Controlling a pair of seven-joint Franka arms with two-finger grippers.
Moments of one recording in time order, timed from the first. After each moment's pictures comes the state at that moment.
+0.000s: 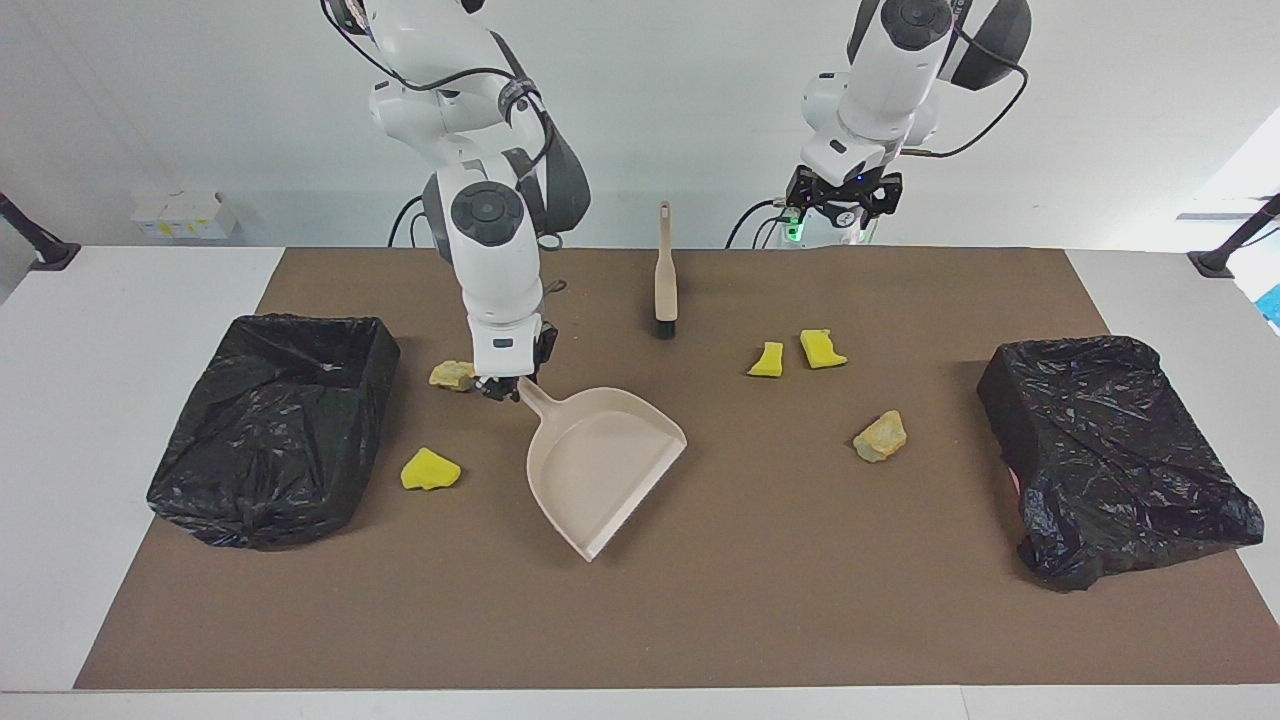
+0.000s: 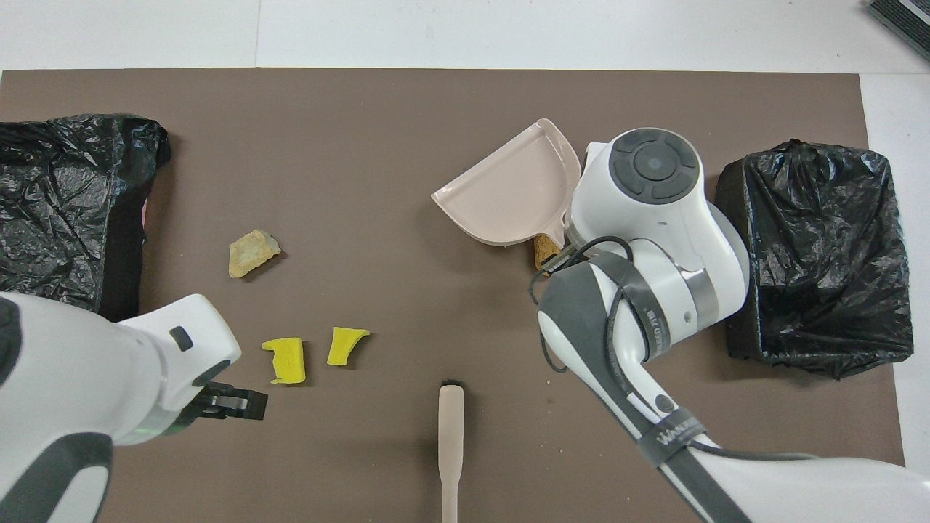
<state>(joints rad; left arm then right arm) -0.44 -0.36 -0.04 -2.14 -0.06 1.59 -0.26 0.21 0.27 0.11 -1.72 -0.07 1.91 -0.65</state>
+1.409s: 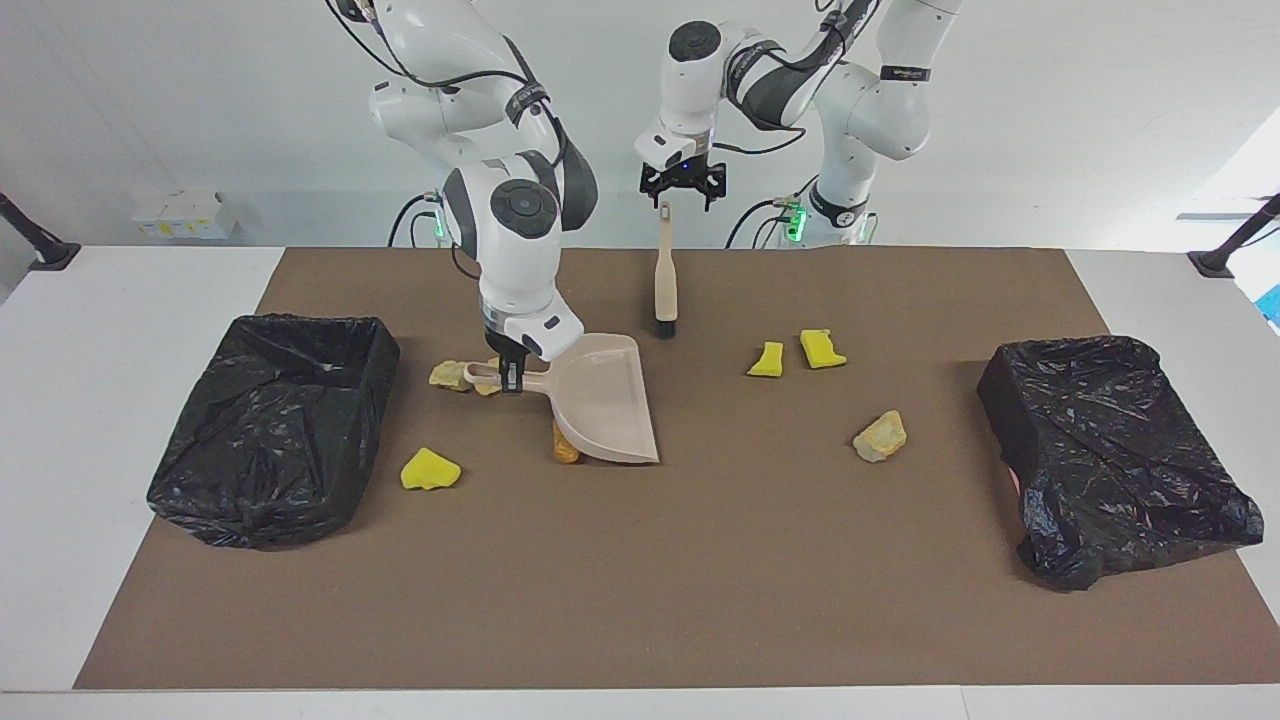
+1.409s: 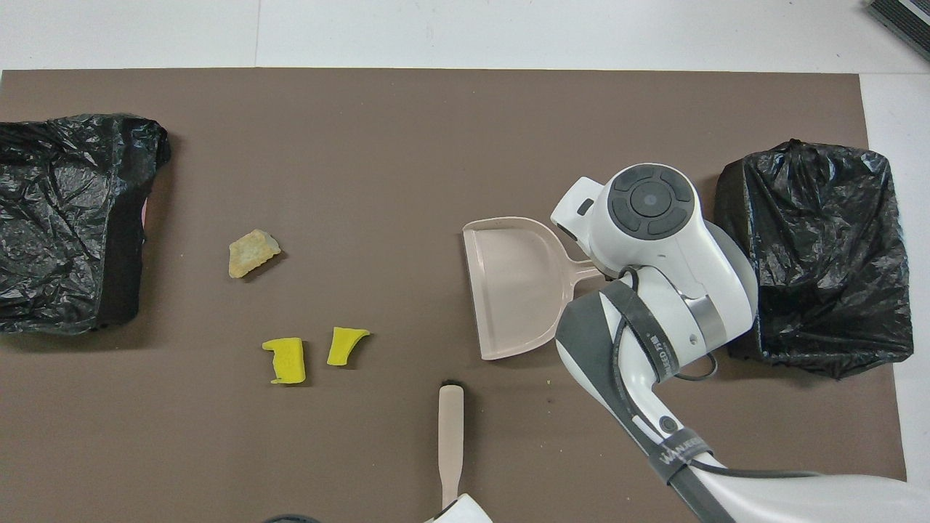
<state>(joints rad) -1.07 -0.33 -0.04 -2.48 -0.17 2.07 -0.87 0.25 0.20 0.11 -1.86 -0.23 1.97 -1.17</state>
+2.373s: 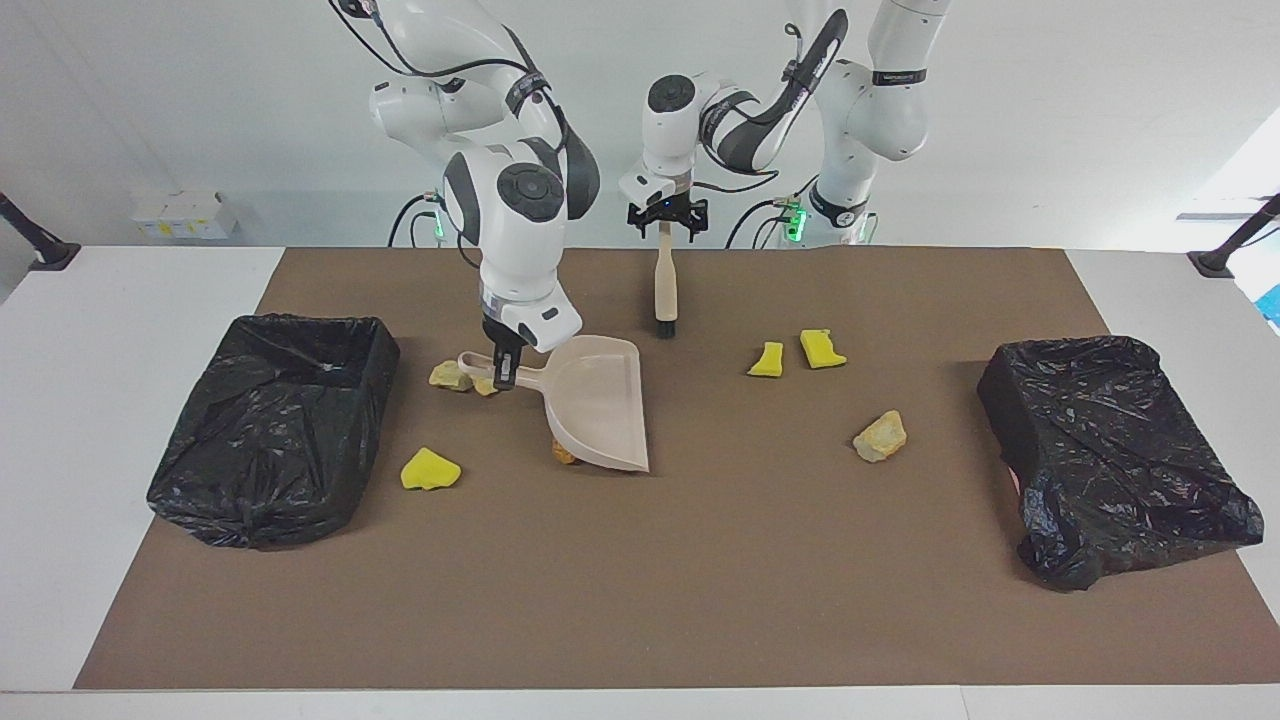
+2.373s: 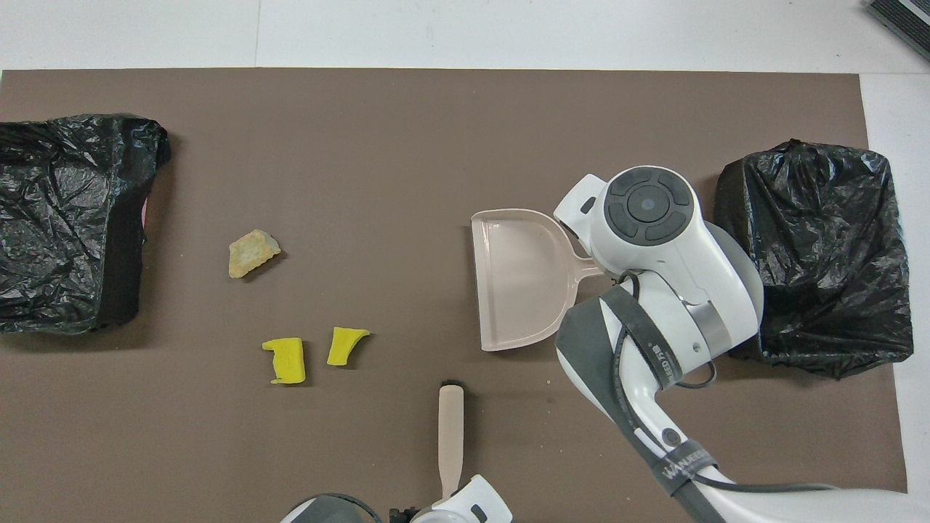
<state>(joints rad) -1.14 -0.15 -0.04 -2.52 -0.17 2.28 -0.85 0.26 0.19 0.12 -1.84 -0.27 1.93 -1.07</state>
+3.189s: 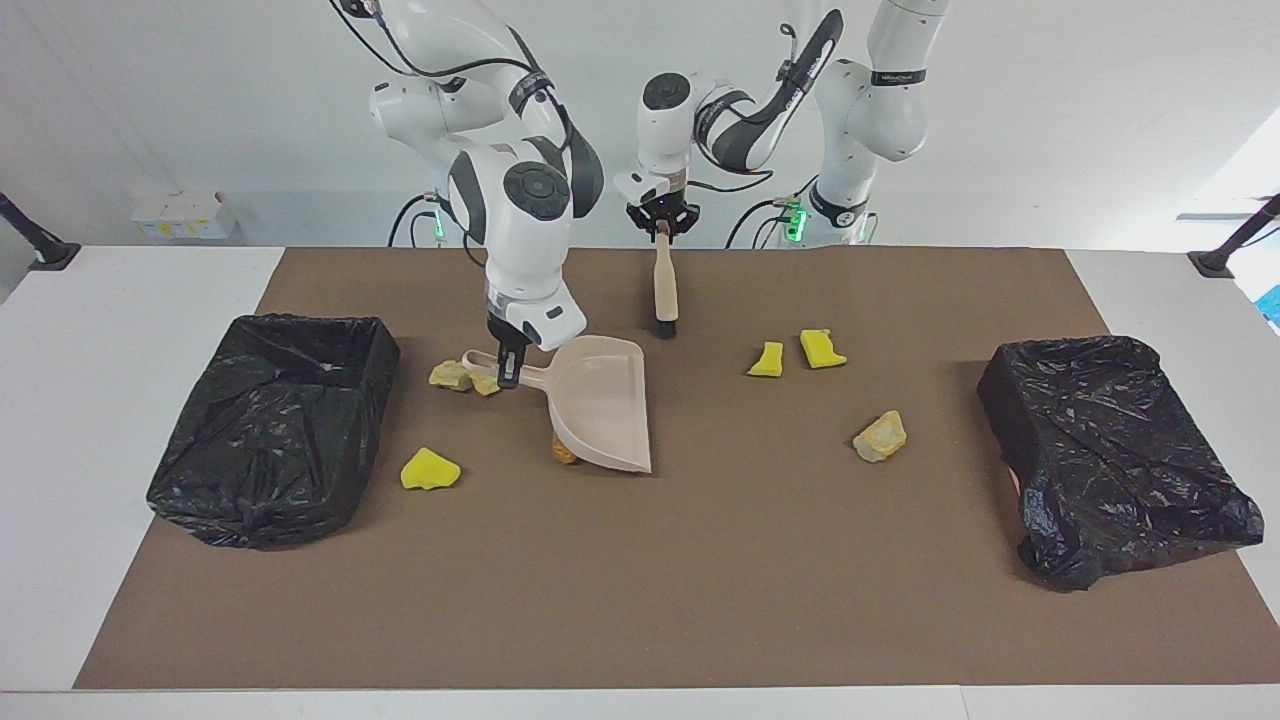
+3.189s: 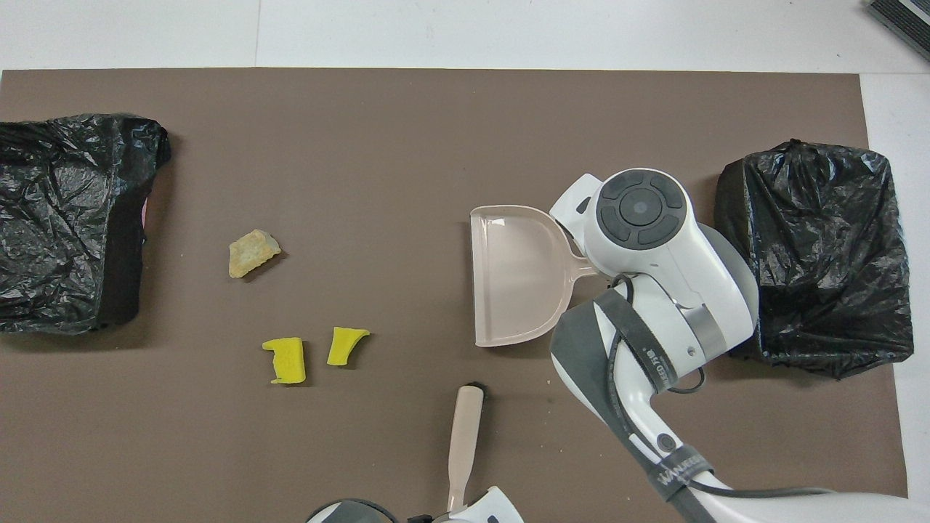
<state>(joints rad) -1.14 -0.15 -0.03 -2.50 -0.17 2.27 -0.85 0.28 0.19 0.12 -1.84 -0.27 1.93 -1.04</state>
